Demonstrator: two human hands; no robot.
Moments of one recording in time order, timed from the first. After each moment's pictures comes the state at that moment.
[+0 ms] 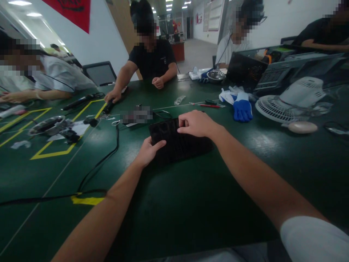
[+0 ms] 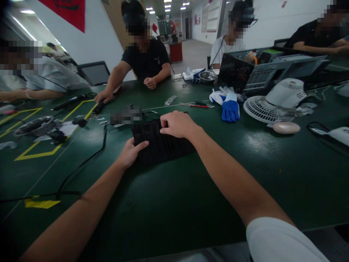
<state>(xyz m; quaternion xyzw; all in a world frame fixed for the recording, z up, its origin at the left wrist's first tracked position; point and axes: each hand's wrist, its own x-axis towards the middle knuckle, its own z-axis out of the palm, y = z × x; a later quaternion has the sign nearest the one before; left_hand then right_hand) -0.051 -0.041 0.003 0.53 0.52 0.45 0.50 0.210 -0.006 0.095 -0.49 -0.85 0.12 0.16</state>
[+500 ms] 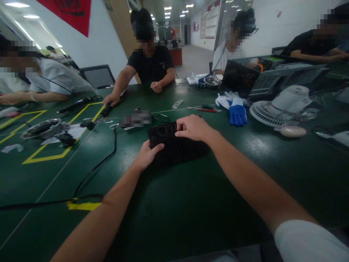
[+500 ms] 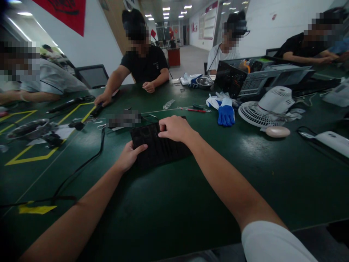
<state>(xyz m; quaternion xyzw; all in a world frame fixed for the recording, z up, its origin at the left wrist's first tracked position) -0.053 -0.041 0.006 0.53 0.52 0.43 0.50 0.206 -0.006 0.094 -0.49 -0.84 0.14 0.18</state>
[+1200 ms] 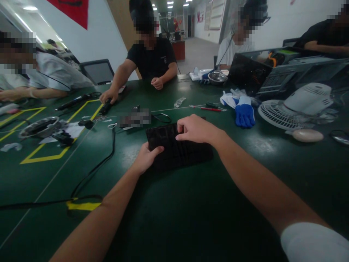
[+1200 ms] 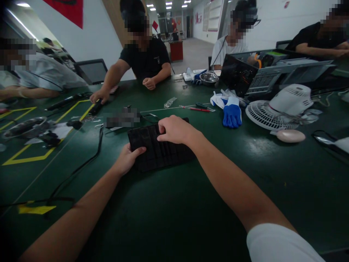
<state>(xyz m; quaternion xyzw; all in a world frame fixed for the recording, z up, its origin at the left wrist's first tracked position) -0.054 -0.038 0.003 0.51 0.55 0.43 0.50 0.206 0.004 0.103 -0.46 -0.84 0.23 0.15</state>
